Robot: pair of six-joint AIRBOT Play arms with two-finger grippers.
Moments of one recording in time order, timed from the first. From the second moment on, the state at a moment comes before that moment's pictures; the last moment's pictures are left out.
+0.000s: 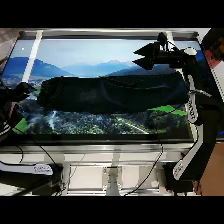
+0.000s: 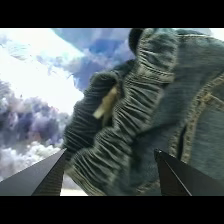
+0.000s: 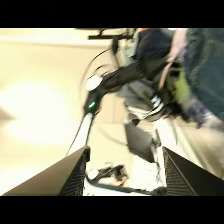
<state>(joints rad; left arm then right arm) 0.59 -1.61 1.37 0.97 -1.11 -1.15 -0.07 -2.05 2.03 -0.04 1.58 1.43</state>
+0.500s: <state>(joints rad) 0.59 -1.88 1.60 0.97 -1.21 -1.07 -0.01 -2.05 2.03 0.05 1.62 1.43</state>
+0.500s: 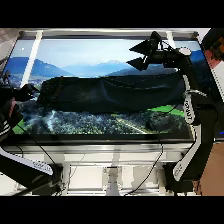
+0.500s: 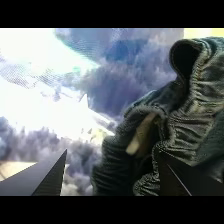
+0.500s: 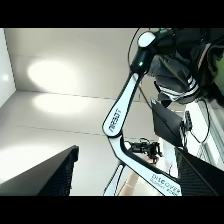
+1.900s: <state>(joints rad) 0.66 -2.00 1.64 0.73 -1.42 -0.82 0.00 -2.05 2.03 0.05 1.60 1.43</state>
